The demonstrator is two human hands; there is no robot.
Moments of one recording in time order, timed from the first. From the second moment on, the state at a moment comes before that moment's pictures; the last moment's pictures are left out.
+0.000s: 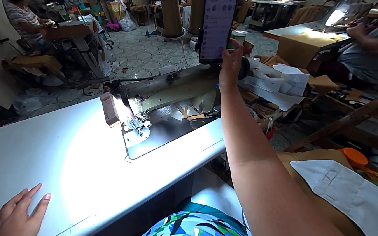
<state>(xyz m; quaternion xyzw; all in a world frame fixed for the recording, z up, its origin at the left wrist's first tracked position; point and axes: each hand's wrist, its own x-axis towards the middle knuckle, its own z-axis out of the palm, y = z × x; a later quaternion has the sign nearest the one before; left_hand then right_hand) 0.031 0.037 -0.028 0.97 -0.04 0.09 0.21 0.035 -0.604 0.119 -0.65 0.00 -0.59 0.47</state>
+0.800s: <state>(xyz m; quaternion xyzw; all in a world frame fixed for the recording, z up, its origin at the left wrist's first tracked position) 0.030 0.036 -0.027 0.97 -0.04 0.09 0.20 0.036 -0.606 0.117 -0.65 -0.01 -0.59 0.48</state>
